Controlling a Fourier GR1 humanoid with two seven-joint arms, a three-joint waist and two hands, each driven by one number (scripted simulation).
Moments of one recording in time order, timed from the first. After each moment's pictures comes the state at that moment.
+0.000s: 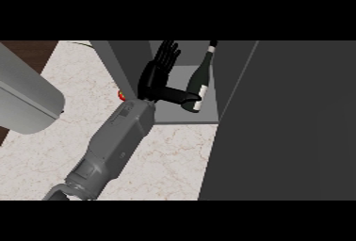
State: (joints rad) left arm -0.93 0.00 -0.20 -0.51 0.58 -0.01 -0.54; right arm 0.34 -0.67 0.63 -2.52 -0.01 -0.57 0.03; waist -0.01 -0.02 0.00
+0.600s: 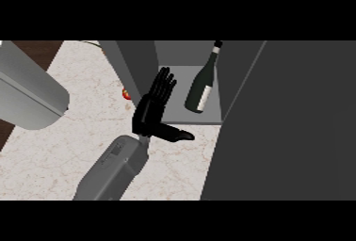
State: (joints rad) left arm -0.55 0.02 -0.36 -0.92 0.59 0.04 -0.47; right arm 0.36 -0.69 0.61 -2.52 -0.01 -0.60 0.01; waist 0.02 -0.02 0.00
